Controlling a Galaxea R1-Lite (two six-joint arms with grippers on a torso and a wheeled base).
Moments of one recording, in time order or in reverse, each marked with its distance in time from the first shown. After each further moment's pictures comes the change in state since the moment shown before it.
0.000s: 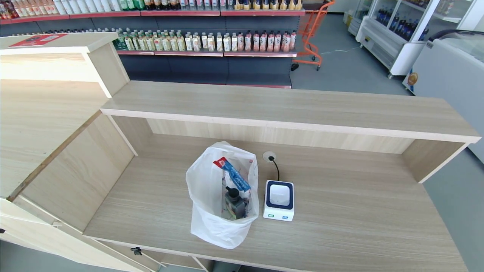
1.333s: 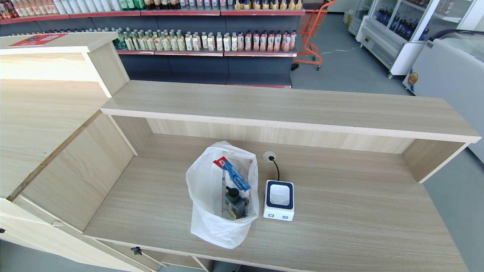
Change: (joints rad) left arm 0.000 0.000 0.000 0.000 0.000 -0.003; right arm -0.090 -0.298 0.051 0.161 -0.095 -0.053
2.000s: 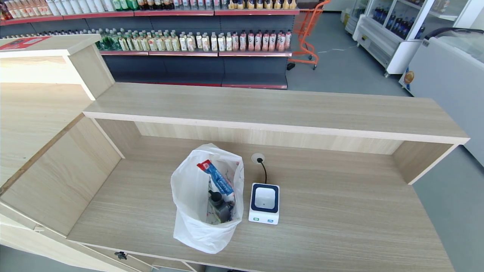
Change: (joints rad) left arm 0.001 0.000 0.000 0.000 -0.001 0.001; right arm 0.000 0.001 0.000 0.000 0.000 0.000
